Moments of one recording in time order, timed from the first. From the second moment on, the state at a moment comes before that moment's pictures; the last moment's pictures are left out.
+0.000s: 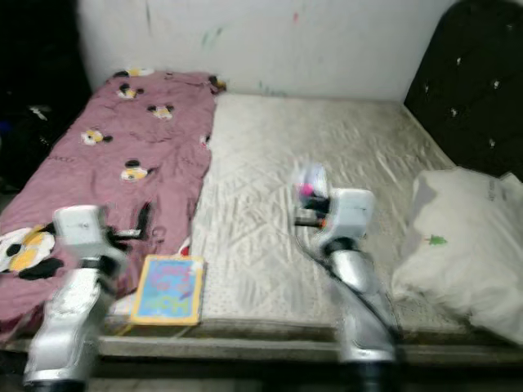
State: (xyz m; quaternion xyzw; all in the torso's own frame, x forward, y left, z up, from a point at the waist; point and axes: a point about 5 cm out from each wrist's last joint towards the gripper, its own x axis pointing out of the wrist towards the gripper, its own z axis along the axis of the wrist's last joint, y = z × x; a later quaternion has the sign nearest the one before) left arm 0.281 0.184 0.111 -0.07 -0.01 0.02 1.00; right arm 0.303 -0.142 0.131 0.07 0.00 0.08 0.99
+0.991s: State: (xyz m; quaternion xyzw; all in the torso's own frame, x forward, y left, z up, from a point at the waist) left arm 0.281 0.168 0.116 -0.09 -0.03 -0.03 1.00; right arm 0.303 -0.156 0.129 0.05 0.00 0.06 1.00
